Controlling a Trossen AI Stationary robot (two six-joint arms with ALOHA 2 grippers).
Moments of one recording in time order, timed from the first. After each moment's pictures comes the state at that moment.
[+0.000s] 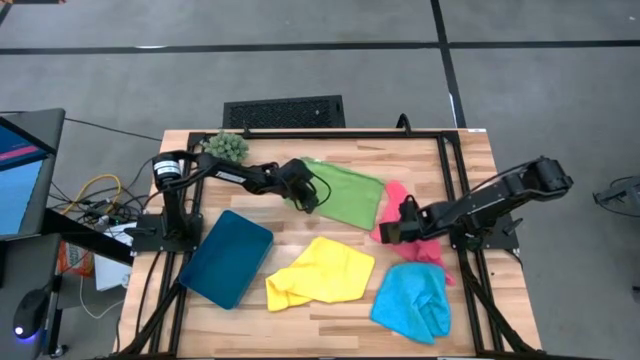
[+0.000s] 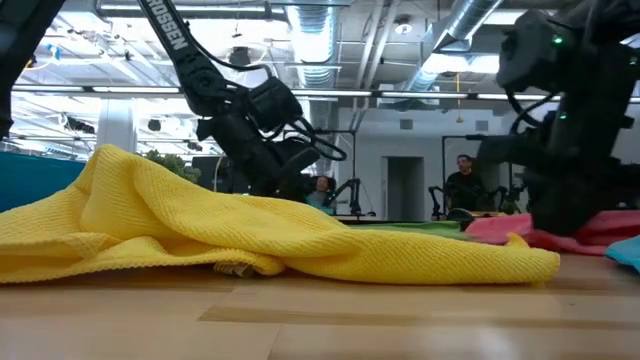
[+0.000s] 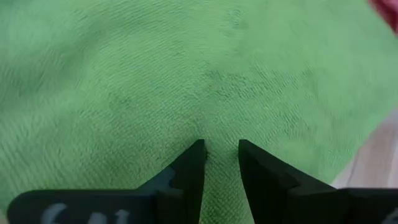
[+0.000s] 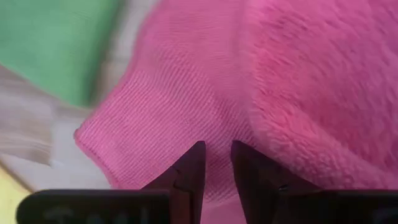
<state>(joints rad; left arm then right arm) 0.34 1.89 0.90 0.09 0.09 -0.46 0.23 1.33 0.53 -0.58 0.20 1.60</state>
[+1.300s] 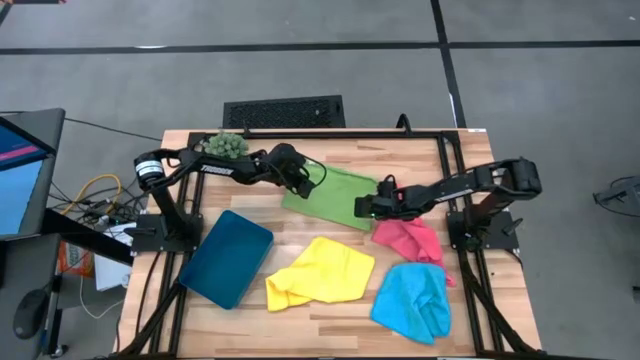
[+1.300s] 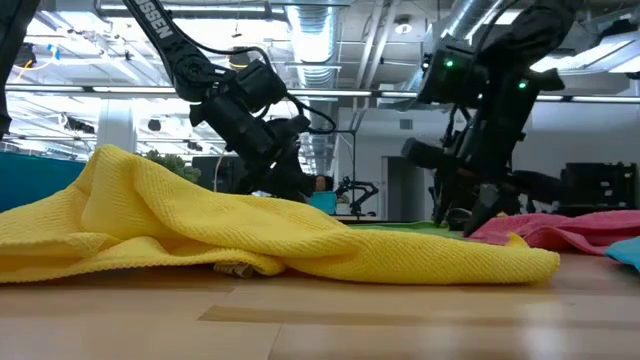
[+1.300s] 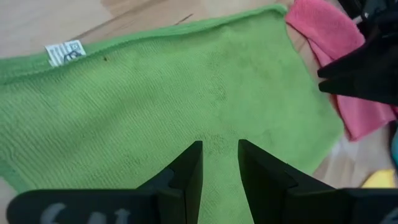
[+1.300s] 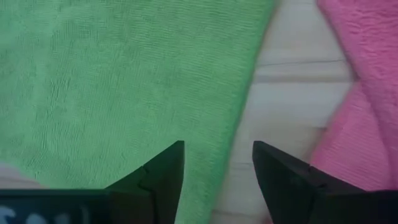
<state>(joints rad) 0.43 1.75 0.88 0.13 0.21 -0.50 -0.03 1.58 0.73 -0.39 0.31 1.46</state>
